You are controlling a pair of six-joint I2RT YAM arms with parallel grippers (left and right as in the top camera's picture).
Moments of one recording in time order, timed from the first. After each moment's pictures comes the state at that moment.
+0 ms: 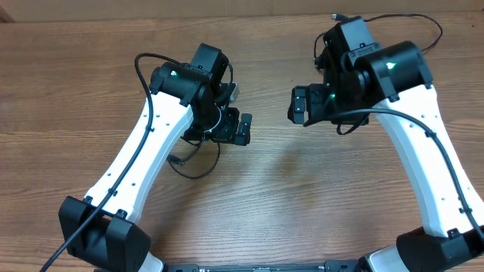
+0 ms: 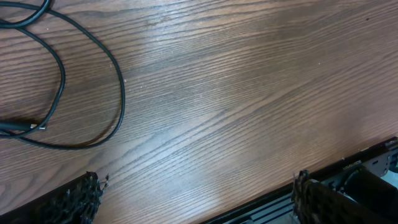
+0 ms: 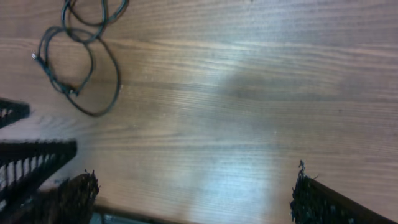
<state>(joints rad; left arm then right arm) -0.41 1.73 1.64 -1.35 0.28 -0.24 0.36 1.68 1.89 -1.53 -0.16 0.33</state>
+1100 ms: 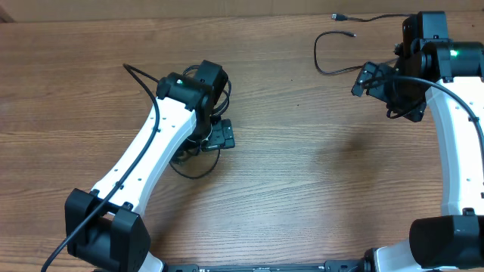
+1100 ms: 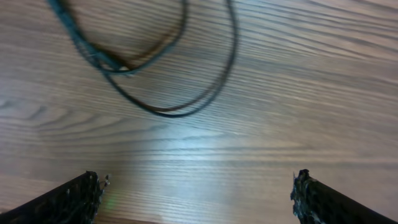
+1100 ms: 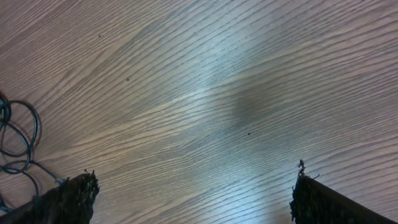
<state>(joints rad) -0.41 1.73 1.50 -1.34 -0.02 -0.61 -0.02 1.68 1.77 -1.39 -0.07 0.41</state>
